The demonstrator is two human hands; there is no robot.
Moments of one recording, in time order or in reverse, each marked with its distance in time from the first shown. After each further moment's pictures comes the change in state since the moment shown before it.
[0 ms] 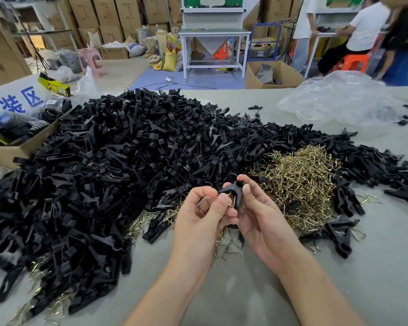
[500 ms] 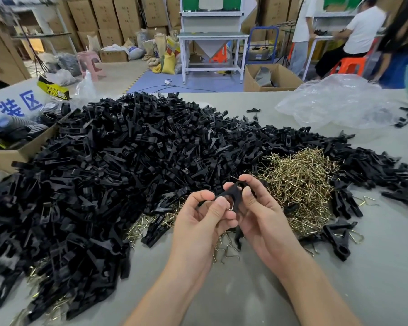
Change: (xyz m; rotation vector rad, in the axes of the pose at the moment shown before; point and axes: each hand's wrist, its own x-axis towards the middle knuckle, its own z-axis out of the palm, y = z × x) left_hand 0.001 0.003 0.003 -0.085 0.029 -0.082; right_hand 0.002 -0.002 -0.002 -0.076 -0.031 -0.095
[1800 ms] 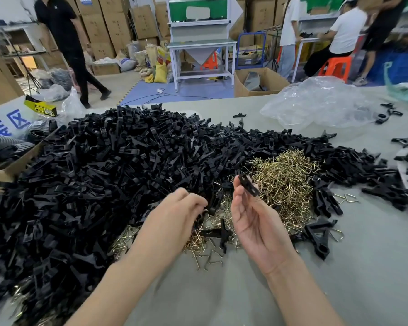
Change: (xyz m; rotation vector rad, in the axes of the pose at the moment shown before) left_hand 0.031 0.028 -0.021 1.689 -0.259 0.530; right_hand -0.007 -0.019 -0.016 0.605 0.104 0.087
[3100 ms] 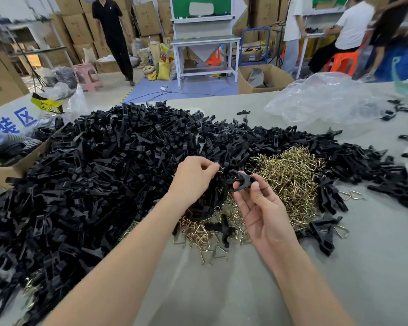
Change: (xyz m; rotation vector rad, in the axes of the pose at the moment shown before) left_hand 0.090 0.001 0.019 -0.307 -0.030 -0.372; right_hand 0.004 0.002 0.011 -0.298 0.133 -0.213
